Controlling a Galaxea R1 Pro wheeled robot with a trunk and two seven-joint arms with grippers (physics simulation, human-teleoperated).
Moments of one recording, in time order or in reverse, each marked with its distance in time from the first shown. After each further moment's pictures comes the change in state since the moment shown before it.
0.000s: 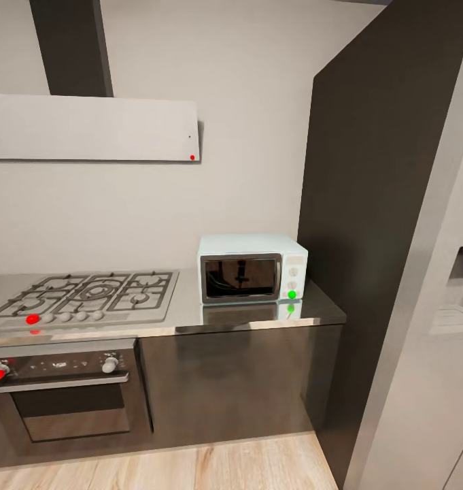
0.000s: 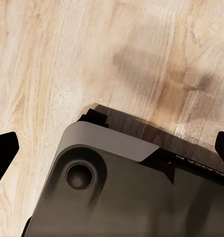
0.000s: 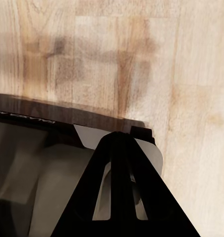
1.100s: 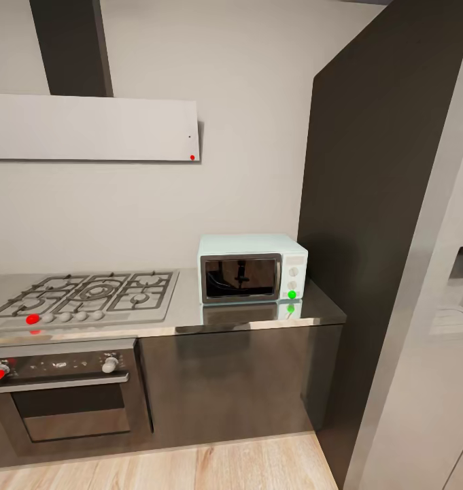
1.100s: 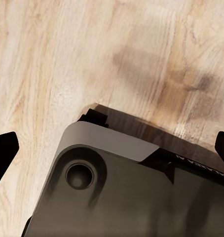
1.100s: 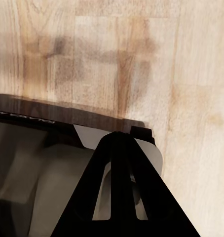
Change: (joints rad) left arm 0.000 0.000 0.000 0.000 0.000 0.000 0.000; right arm 0.000 0.000 0.000 0.000 0.000 0.000 -0.001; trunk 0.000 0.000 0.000
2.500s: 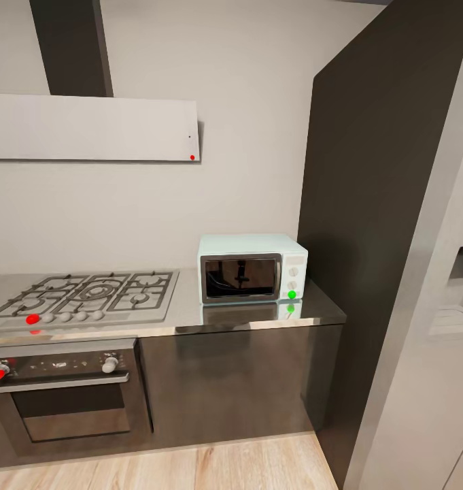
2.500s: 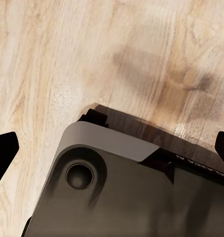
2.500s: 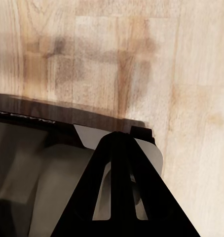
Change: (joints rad) left arm 0.000 0.000 0.000 0.000 0.000 0.000 0.000; right arm 0.000 0.000 0.000 0.000 0.000 0.000 0.001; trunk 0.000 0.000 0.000
